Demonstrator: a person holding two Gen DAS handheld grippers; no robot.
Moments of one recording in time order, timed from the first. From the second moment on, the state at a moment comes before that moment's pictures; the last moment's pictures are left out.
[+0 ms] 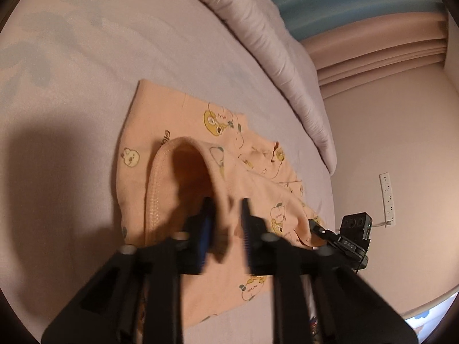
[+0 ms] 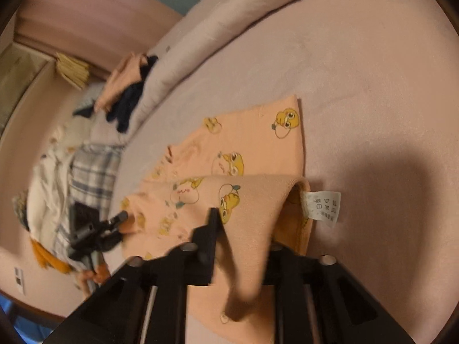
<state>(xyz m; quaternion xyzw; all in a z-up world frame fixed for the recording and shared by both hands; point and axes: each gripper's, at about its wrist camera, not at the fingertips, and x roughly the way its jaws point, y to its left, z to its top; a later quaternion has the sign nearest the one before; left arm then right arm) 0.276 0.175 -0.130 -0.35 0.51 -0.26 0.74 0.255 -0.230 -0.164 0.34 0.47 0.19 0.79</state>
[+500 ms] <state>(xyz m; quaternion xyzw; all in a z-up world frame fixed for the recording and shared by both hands) 0.317 0.242 -0.172 -0.64 0.41 -0.09 0.64 0.328 -0.290 -0.213 0.66 0.40 0.08 0.63</state>
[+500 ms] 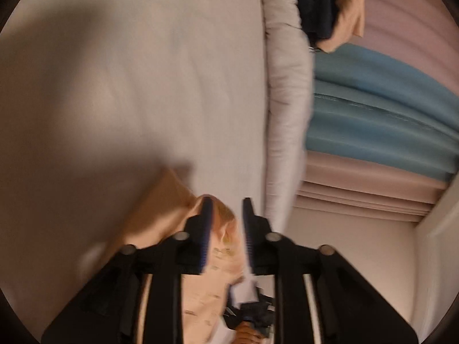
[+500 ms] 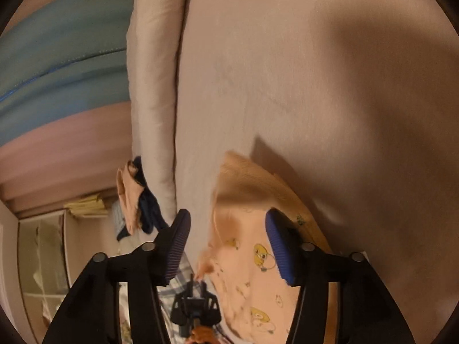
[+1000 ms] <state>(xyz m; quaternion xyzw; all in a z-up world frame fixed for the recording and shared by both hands) 0.250 0.238 -0.136 -0.42 0.47 -0.21 0.75 0.250 -0.266 -0.155 0.37 0.43 0.13 0.81</state>
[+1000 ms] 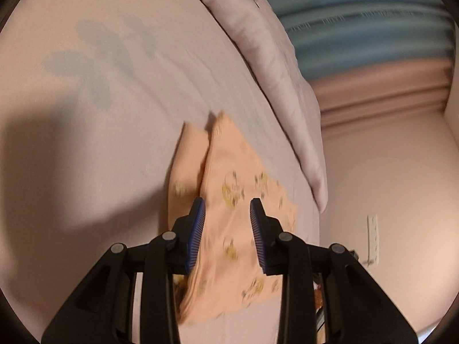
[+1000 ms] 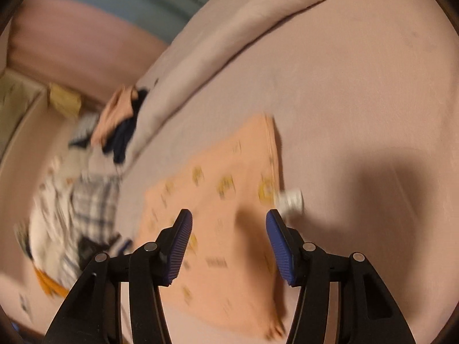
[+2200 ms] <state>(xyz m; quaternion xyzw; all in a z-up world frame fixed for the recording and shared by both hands) 0.258 0.246 -0.161 -0.46 0.45 -0.18 0.75 0.224 -0.242 -0.154 0.31 0.44 0.13 0.83</state>
